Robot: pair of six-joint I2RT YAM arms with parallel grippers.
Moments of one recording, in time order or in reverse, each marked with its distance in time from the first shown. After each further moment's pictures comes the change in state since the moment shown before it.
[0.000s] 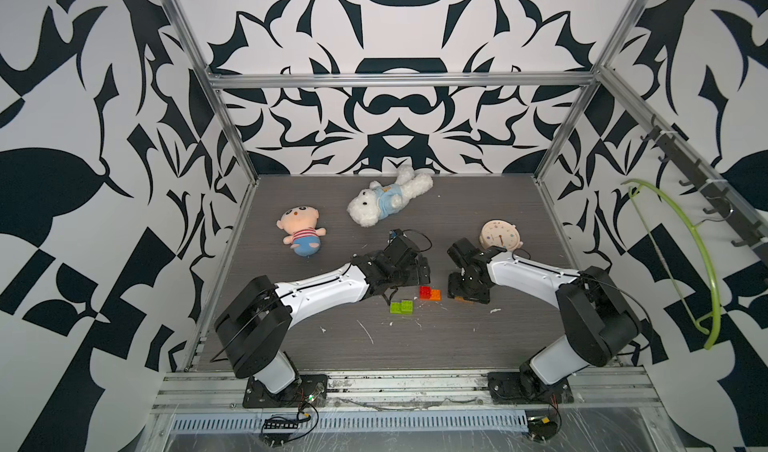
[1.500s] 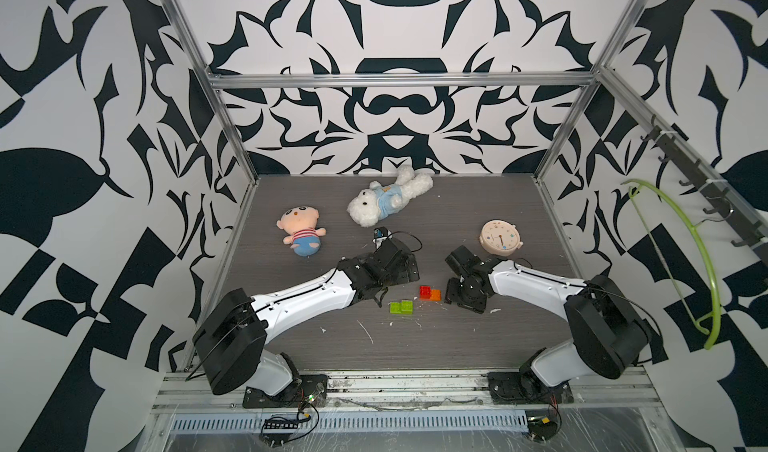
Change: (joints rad) left arm 0.001 -0.122 -0.047 -0.069 -0.156 -0.043; right arm 0.055 -0.083 -0.067 0.019 -0.053 0.170
